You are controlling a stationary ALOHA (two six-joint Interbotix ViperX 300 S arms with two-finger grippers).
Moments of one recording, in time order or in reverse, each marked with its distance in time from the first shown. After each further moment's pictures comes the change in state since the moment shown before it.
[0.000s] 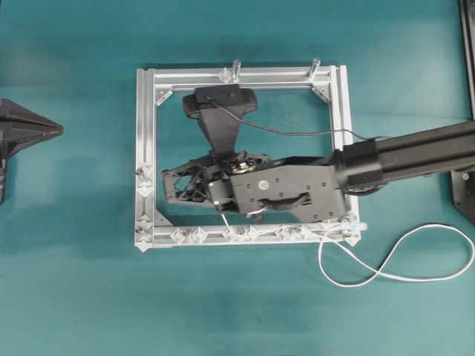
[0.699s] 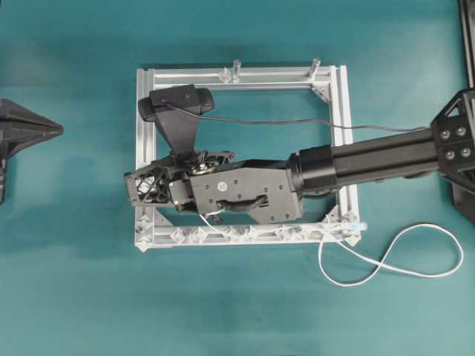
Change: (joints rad) left arm 0.000 0.000 0.000 -0.002 0.000 0.000; right arm -0.011 0.135 -0.218 0.000 0.041 -0.098
